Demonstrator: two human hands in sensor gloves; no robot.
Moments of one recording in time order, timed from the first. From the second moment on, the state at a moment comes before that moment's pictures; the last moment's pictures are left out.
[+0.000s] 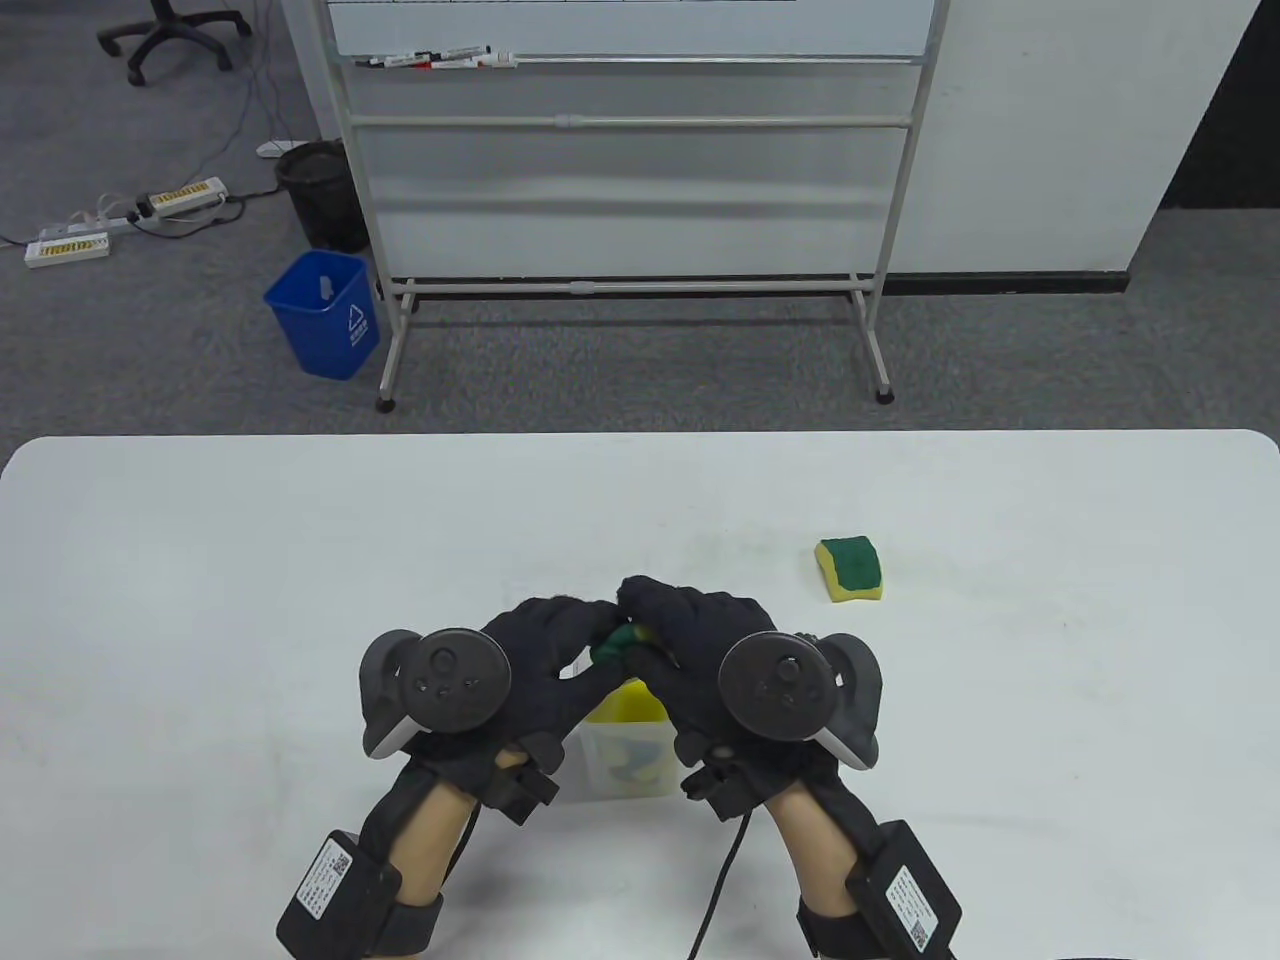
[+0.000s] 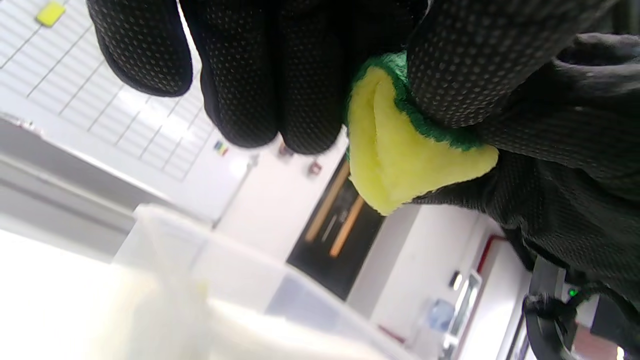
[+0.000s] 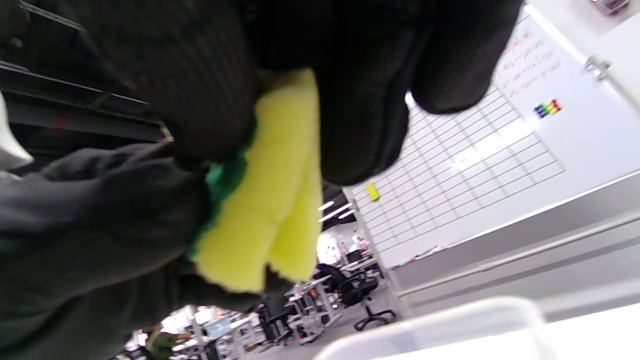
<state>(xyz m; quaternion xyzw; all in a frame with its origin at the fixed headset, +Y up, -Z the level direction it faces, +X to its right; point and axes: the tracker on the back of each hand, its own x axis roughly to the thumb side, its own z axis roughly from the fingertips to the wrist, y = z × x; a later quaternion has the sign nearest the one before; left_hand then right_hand) -0.158 -0.599 -0.344 0.12 -0.28 0.29 0.91 0.061 -0.571 -0.325 0.21 -0.20 0.91 0.29</state>
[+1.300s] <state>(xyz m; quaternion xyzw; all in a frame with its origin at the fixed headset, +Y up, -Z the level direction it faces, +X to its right) -0.155 -0.643 -0.371 -0.10 -0.28 0.22 0.93 0.032 -0.629 -0.356 0.22 -0.02 0.97 0.14</state>
